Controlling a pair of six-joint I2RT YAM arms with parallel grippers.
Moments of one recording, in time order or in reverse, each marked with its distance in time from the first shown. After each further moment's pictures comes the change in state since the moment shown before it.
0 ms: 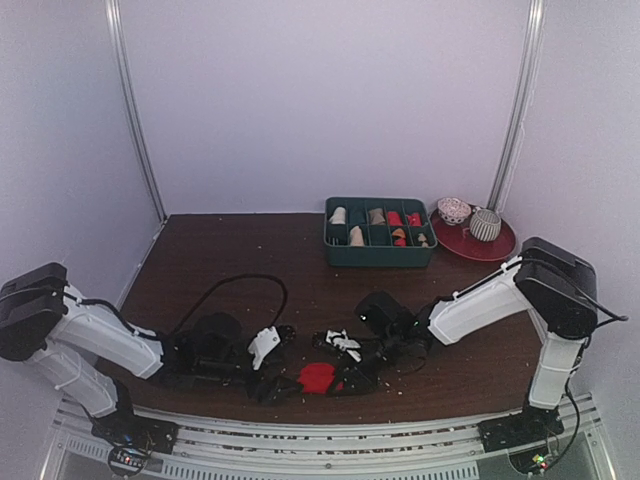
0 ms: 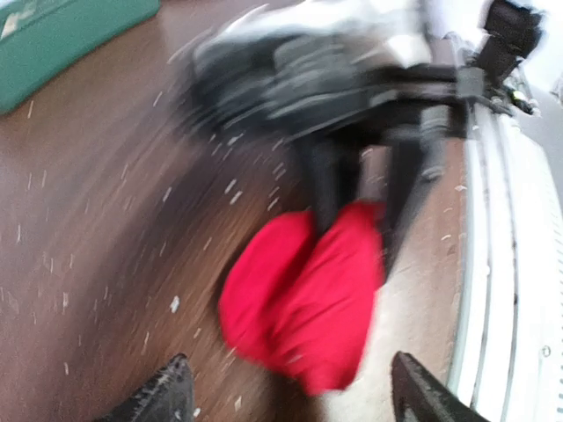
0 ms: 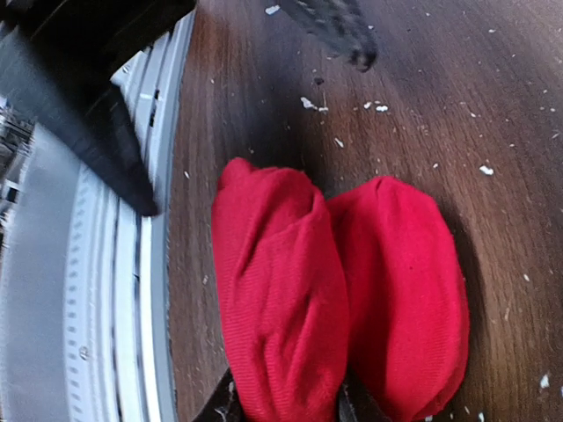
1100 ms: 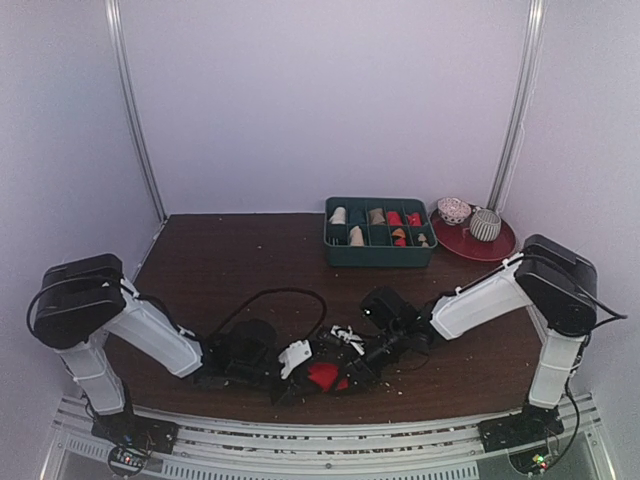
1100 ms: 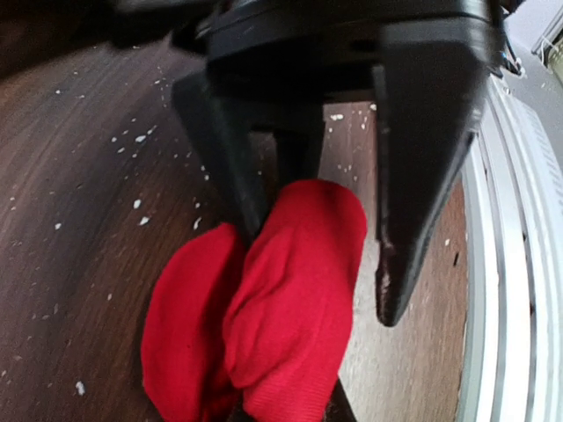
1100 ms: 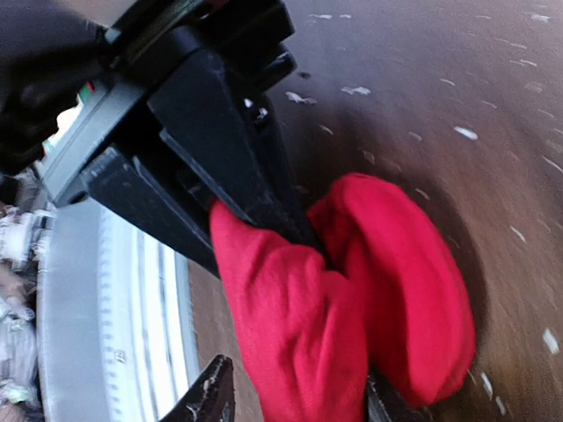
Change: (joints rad) left arm -0.048 0.285 0.153 0.068 0.088 0.071; right arm -0.058 0.013 0.014 -0.006 -0.121 0.128
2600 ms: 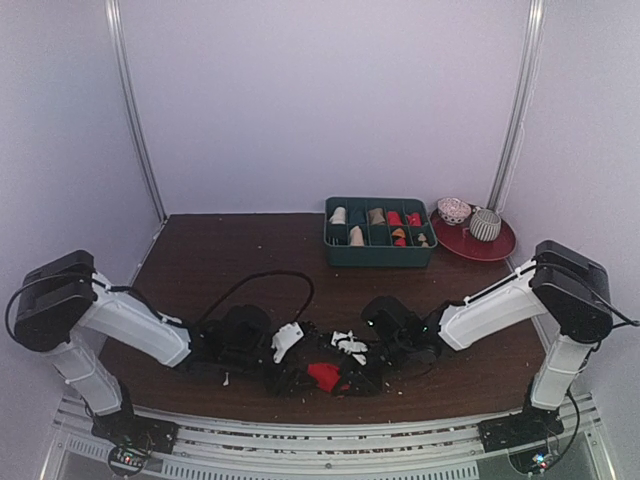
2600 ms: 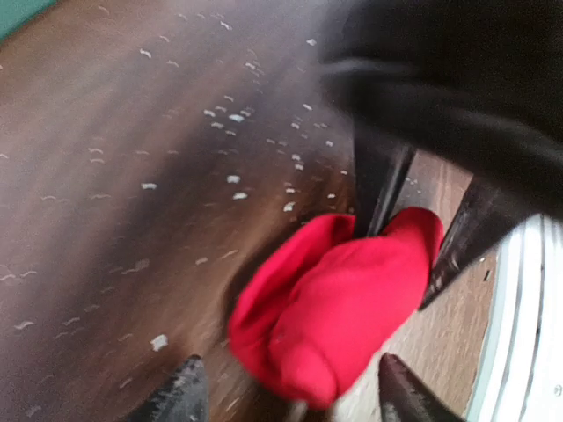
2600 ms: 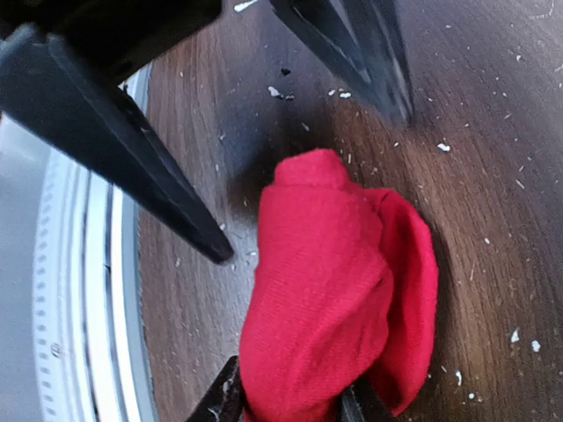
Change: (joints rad) left arm 0.050 -0.093 0.050 -0.203 -0.058 -0.116; right arm 0.093 -0.089 -0.081 0.031 0.274 -0.138
